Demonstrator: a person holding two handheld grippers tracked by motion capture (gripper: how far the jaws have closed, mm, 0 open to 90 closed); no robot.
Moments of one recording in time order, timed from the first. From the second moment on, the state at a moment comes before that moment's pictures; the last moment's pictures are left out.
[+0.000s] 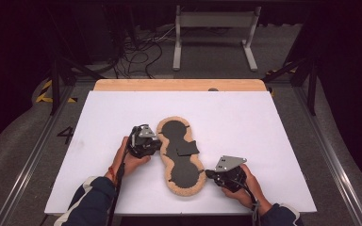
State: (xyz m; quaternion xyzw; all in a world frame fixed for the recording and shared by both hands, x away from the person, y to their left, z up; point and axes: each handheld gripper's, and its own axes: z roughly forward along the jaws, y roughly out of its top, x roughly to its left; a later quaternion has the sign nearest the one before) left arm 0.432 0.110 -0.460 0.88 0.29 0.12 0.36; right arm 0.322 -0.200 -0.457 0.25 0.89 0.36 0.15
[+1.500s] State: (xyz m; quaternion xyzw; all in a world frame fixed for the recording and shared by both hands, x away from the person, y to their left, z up) left arm 0.421 0.115 -0.456 0.88 0.27 0.10 0.39; right arm 0.324 -0.184 -0.460 0.25 0.88 0.38 0.14
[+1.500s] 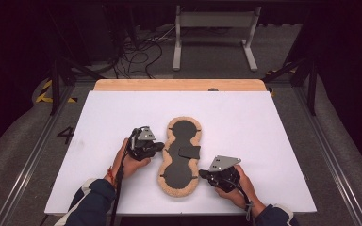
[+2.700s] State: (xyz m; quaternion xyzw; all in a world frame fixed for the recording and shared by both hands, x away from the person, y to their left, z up) left arm 0.451 0.081 -0.447 0.89 0.24 0.11 0.36; right arm 0.311 -0.169 -0.459 0.23 0.89 0.37 0.14
